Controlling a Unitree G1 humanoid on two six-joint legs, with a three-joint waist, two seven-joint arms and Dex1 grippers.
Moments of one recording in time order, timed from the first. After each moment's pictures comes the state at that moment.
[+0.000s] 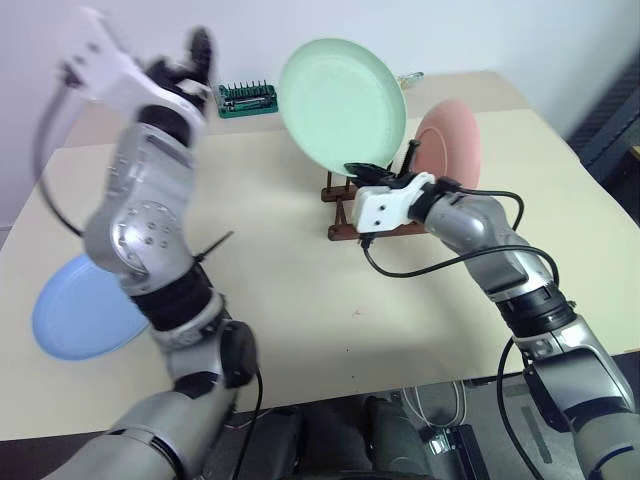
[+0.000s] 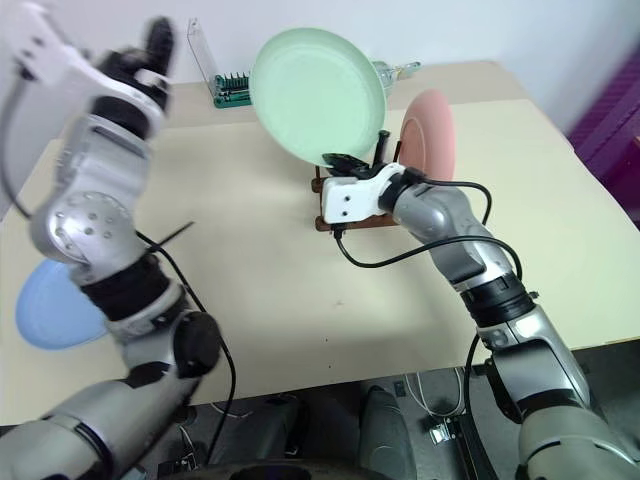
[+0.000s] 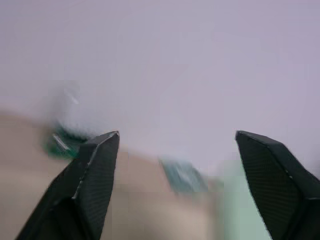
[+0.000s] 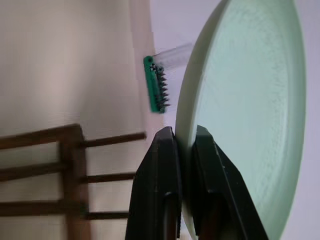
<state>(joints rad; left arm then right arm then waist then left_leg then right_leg) -0.92 0.13 0.49 -0.32 -0.35 0.78 0.12 -0.70 -0.58 0.25 0.04 -0.34 -0.17 0.54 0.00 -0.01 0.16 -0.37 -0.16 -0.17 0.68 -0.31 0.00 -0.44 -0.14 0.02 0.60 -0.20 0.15</state>
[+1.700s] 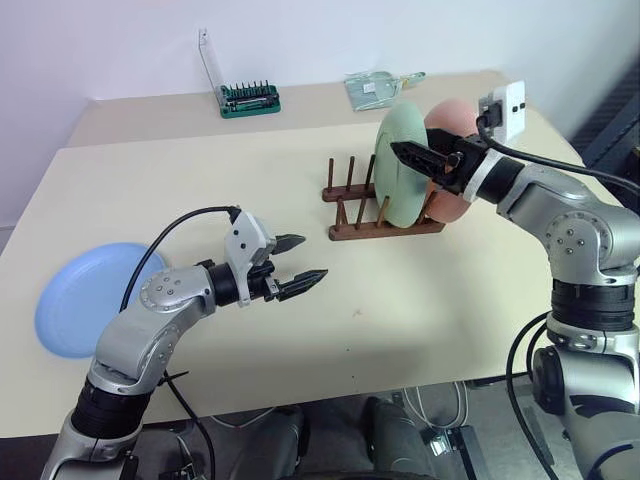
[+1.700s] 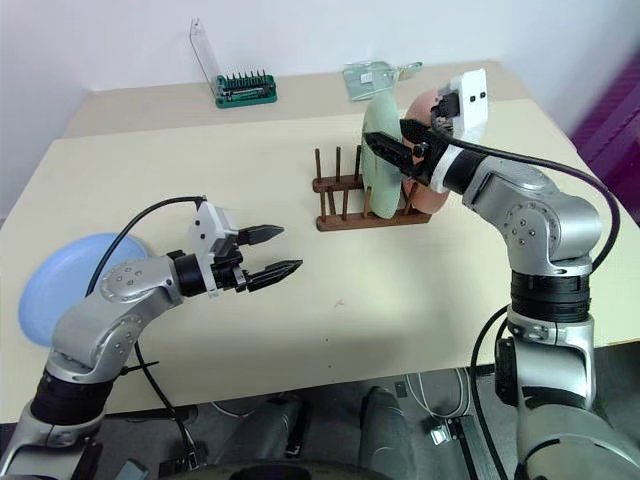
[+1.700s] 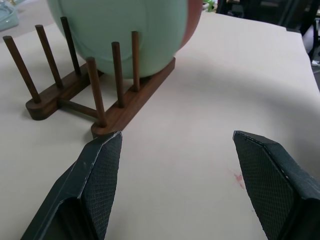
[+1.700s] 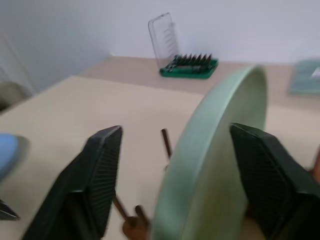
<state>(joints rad) -0.27 0.54 -0.07 -0.47 -0.49 0.62 -0.72 -0.75 -0.61 -0.13 -0.09 0.65 0.80 0.52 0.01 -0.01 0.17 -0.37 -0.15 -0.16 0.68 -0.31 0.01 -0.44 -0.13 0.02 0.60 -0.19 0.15</state>
